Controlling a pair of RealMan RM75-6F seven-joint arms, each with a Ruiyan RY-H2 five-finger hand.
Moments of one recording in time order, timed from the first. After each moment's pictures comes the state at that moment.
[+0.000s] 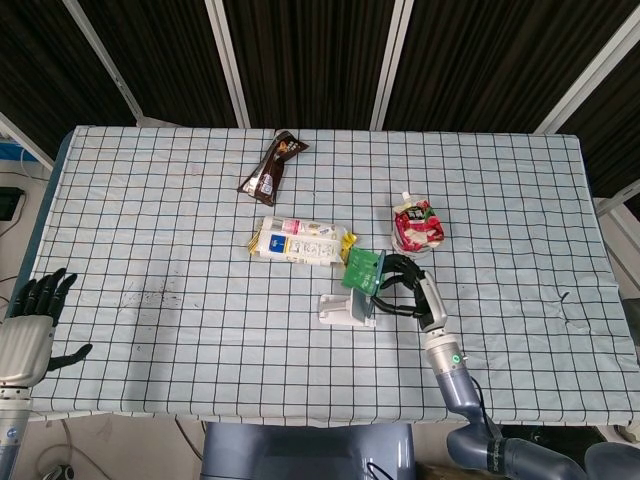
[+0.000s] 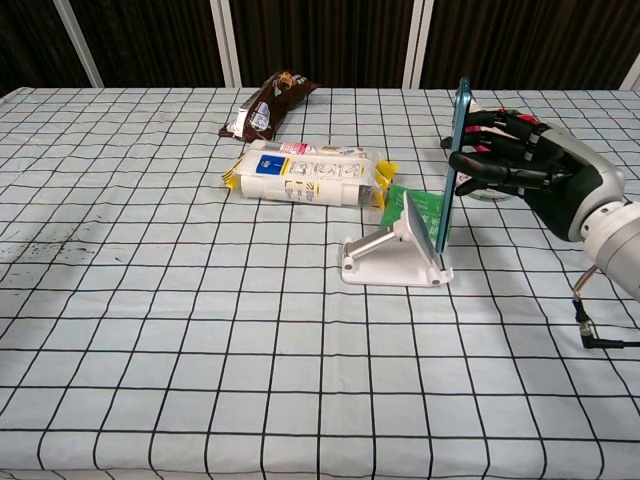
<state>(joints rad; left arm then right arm) -0.12 -1.19 -0.04 -1.63 1.46 1.45 0.12 0.47 -1.80 0.26 -1.22 -1.39 1.17 1.08</state>
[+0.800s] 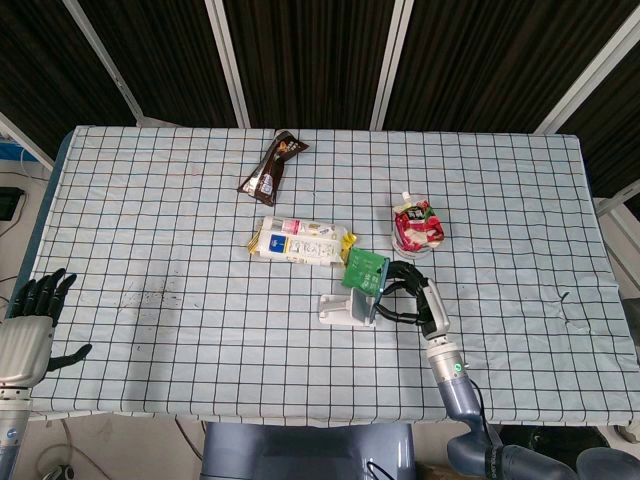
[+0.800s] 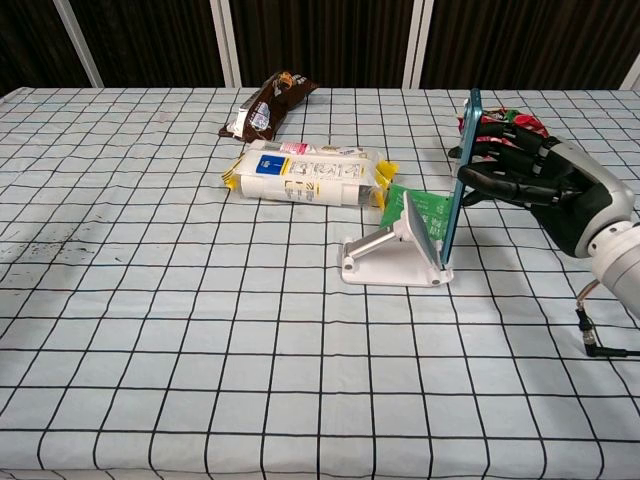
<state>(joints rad) -0.12 -1.19 -0.04 -1.63 1.46 1.45 0.12 0.45 -1.83 0.21 -1.16 -1.43 1.22 1.13</state>
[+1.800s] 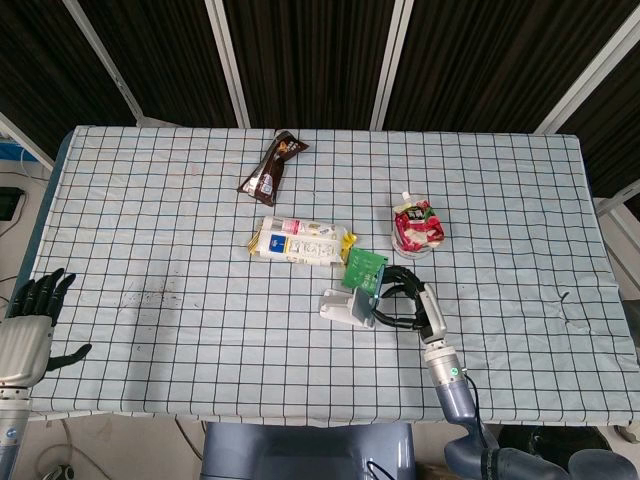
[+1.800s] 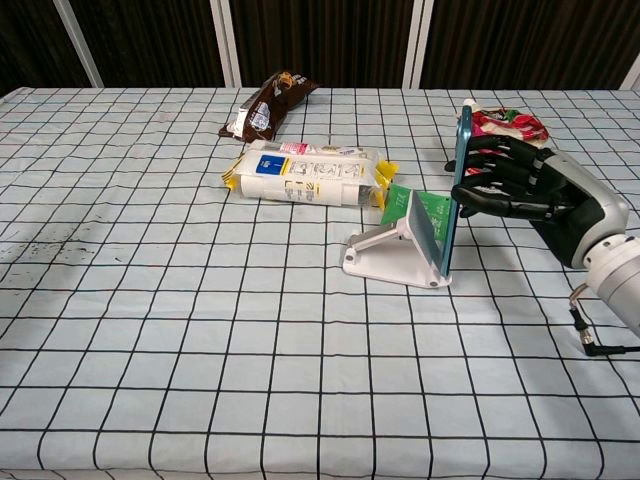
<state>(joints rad) -0.12 -1.19 -0.05 -1.63 1.46 1.45 0.12 0.44 -1.87 0.19 -1.11 -1.44 1.24 1.08</state>
